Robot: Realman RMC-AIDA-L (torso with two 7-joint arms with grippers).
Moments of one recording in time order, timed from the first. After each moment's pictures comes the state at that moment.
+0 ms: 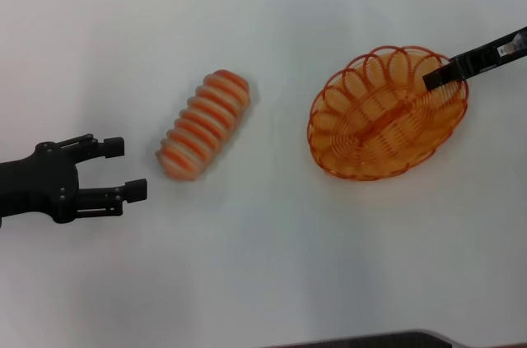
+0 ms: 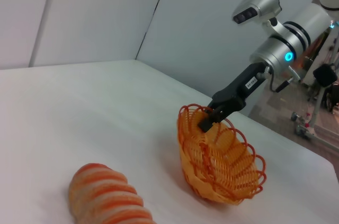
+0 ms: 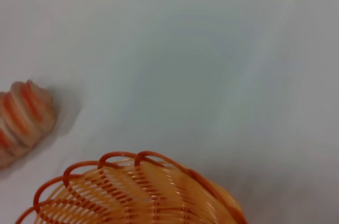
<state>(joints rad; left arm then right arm) -0.44 -2.00 0.56 0.50 2.15 1.73 -1.31 0.69 2.00 -0.69 -0.83 -2.64 -1.45 2.27</state>
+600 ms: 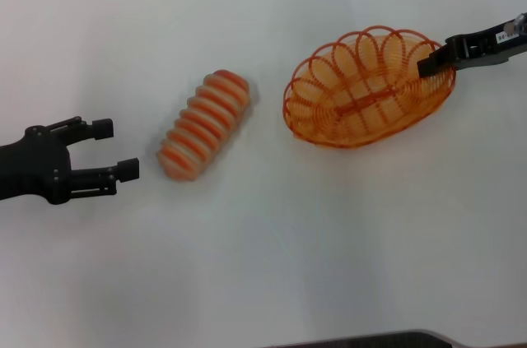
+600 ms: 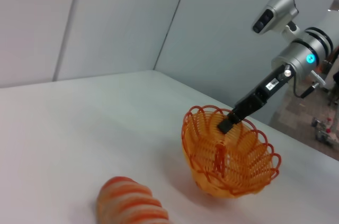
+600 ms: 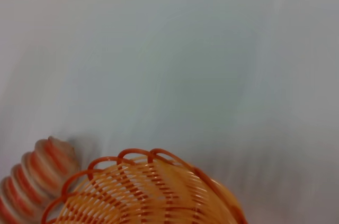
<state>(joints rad) -0.44 -2.00 0.52 0.52 2.14 1.70 -1.31 0.69 2.00 -0.65 -0.82 -2.58 -1.47 2.40</state>
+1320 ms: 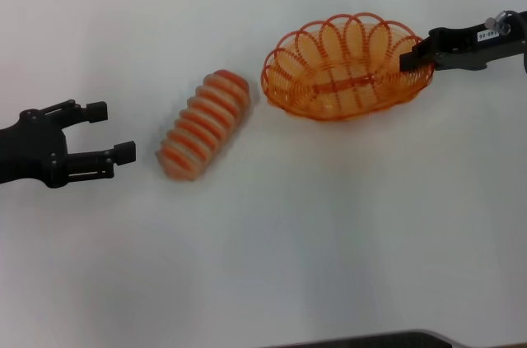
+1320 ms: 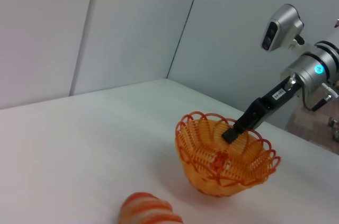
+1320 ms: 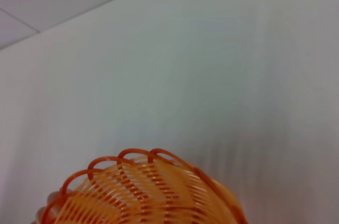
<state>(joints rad) -0.46 -2.02 0.49 0.56 2.14 1.69 -1.30 0.68 2.02 -0.59 -0.75 -2.52 -1.38 2.49</state>
